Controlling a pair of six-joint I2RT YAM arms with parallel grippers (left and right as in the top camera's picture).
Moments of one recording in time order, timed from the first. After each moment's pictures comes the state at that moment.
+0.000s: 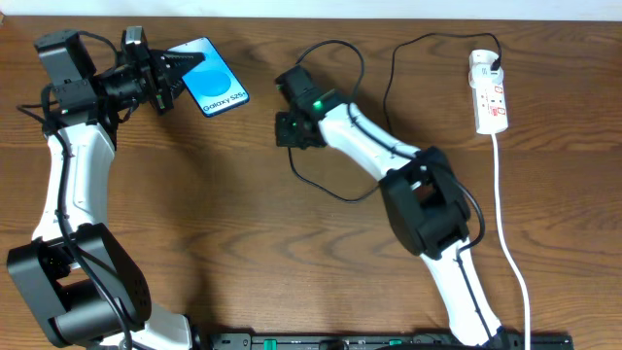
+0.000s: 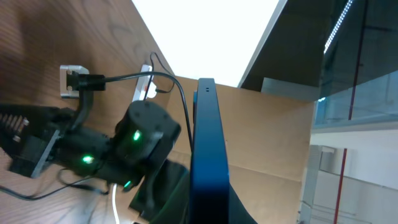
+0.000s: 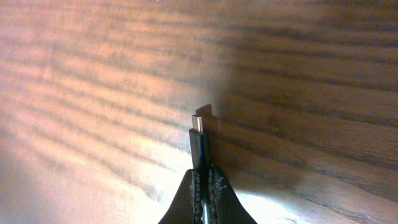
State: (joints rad) left arm 0.30 1.72 1.33 -0.14 1.30 -1.21; right arm 0.60 2.40 1.91 -0.66 -0.22 0.55
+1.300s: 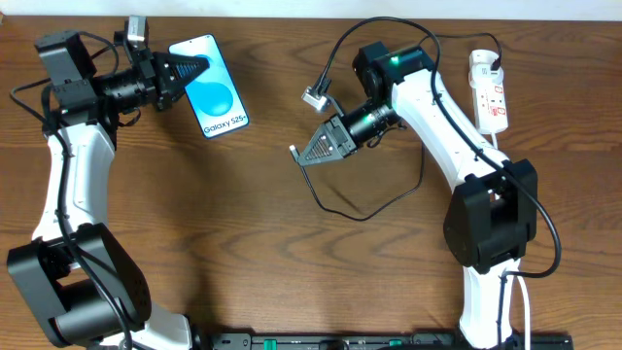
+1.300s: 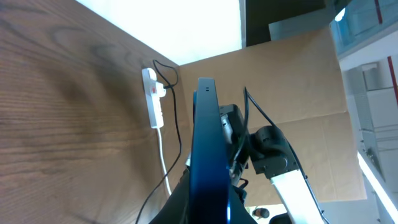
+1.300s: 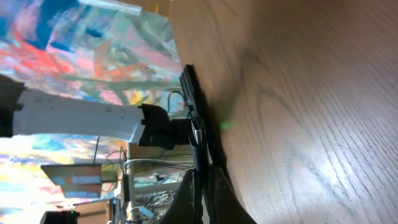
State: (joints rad) left arm 0.30 1.72 1.33 -0.15 1.41 -0.75; right arm 0.41 2.14 1.92 -1.45 -1.18 -0.43
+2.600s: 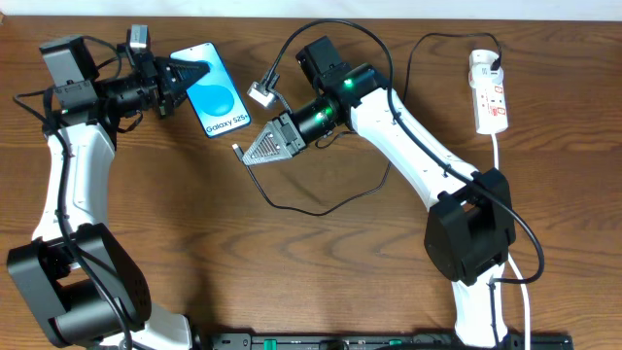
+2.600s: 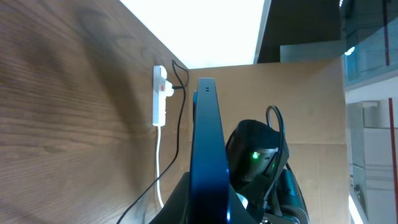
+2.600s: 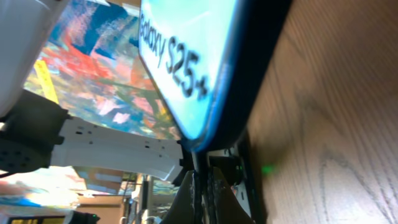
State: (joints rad) left arm 0.30 1.72 1.33 -0.26 1.33 -0.82; right arm 0.58 2.14 1.92 -0.95 -1.33 0.05
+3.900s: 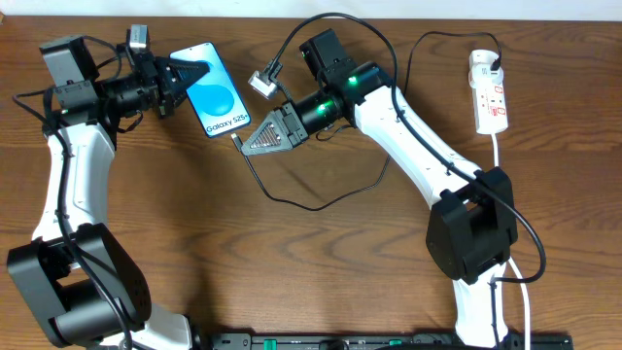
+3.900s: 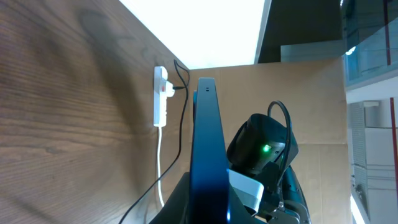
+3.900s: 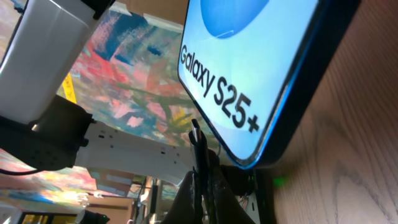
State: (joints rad) left arm 0.30 1.72 1.33 -0.26 1.33 -0.82; right arm 0.56 2.14 1.92 -0.84 -1.39 0.14
